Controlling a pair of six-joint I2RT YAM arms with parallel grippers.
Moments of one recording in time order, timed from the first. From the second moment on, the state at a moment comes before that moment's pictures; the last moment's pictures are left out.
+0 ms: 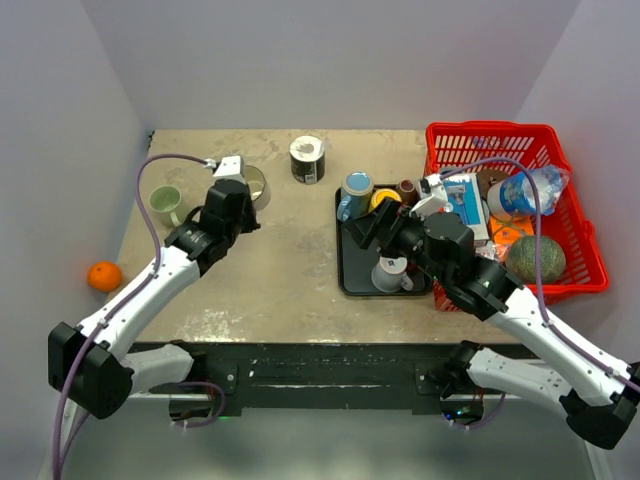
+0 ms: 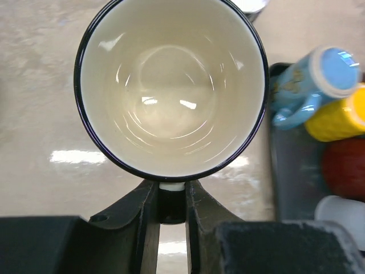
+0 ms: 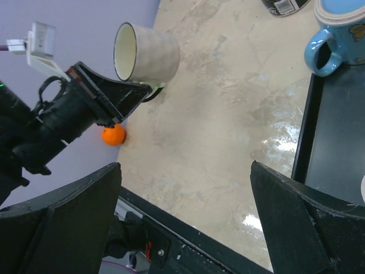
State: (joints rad) left arm -0.50 1.16 0.99 -0.36 -0.35 -0.45; right arm 0.80 0.90 0.97 -0.32 0.19 0.84
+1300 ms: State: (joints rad) left arm -0.06 1.72 1.13 -0.24 -0.31 -0.35; right arm 0.80 0.92 0.90 -0.41 0.21 0.81
